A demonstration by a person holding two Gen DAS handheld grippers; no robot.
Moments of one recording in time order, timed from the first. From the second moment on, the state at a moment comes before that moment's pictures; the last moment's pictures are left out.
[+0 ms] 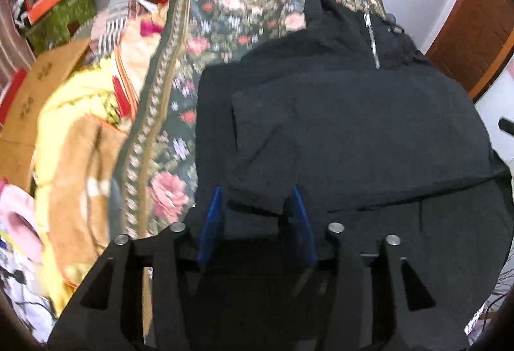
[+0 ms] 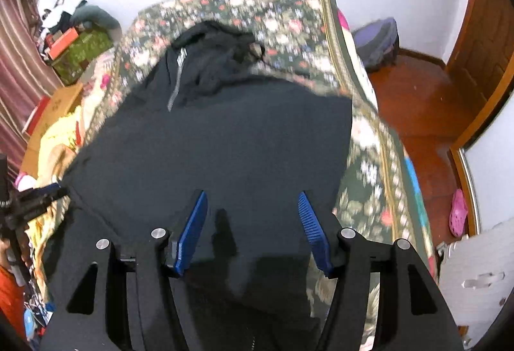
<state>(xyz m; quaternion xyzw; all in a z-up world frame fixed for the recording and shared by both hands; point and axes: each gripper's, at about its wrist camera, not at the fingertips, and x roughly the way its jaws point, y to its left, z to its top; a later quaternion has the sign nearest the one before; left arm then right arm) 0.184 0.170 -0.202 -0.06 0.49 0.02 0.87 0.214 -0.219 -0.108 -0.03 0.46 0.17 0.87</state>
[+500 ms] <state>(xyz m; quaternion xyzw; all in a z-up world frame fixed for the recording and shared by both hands) 0.288 0.142 -0.065 -0.07 0.36 -0.02 0.93 0.292 -0.194 -0.031 0.00 0.36 0.19 0.91</state>
